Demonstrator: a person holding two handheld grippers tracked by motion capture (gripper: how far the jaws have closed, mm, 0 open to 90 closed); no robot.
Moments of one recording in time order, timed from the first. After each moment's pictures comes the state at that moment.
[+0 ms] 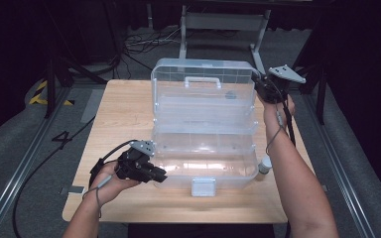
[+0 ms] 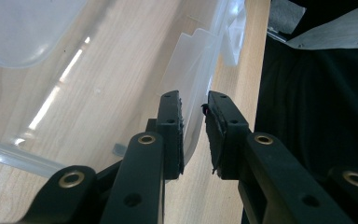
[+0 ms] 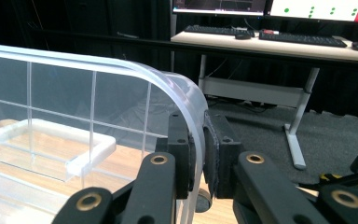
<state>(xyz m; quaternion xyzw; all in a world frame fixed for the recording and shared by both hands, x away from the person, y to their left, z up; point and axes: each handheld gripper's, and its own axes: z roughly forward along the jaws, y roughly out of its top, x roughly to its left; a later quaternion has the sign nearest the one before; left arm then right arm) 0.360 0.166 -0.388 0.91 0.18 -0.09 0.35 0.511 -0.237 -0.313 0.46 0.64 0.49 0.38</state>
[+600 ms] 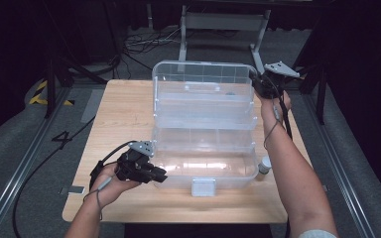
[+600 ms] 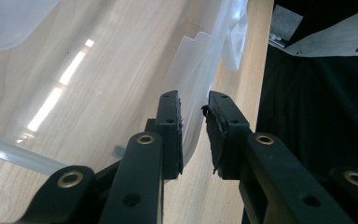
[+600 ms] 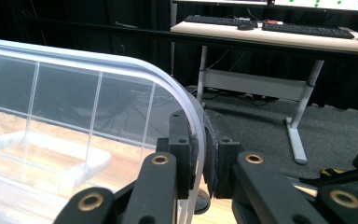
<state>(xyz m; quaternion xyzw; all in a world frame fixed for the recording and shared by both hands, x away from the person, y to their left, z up) 0.357 0.167 -0.390 0.91 0.20 -0.09 0.36 0.537 -0.237 -0.323 0.46 0.65 0.48 0.37</state>
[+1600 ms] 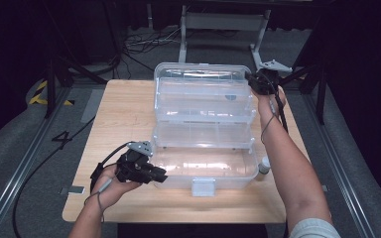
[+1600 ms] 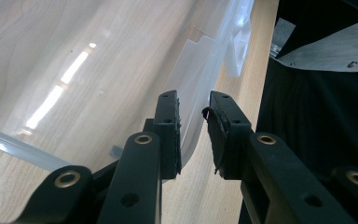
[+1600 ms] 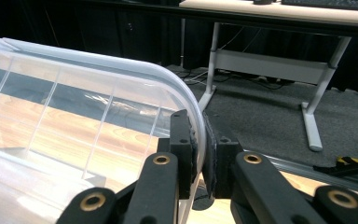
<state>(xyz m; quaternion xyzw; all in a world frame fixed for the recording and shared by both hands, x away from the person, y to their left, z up) 0.355 0.168 -0.392 0.90 0.22 -0.08 0.37 0.575 -0.241 -0.344 0.46 0.67 0.47 0.33</state>
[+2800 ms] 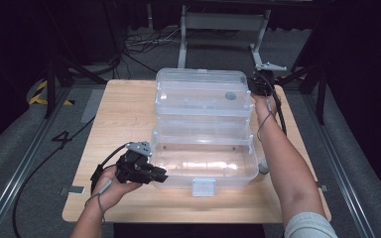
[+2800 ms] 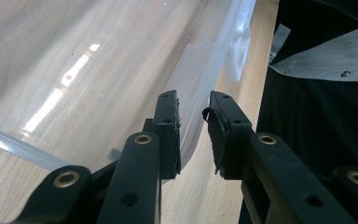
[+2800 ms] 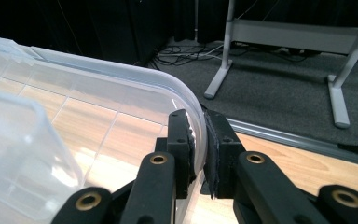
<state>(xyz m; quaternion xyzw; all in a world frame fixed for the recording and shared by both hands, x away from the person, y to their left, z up) 0.353 0.170 -0.394 0.89 0.23 -0.08 0.38 0.605 -0.247 -0.373 0.48 0.70 0.45 0.27</state>
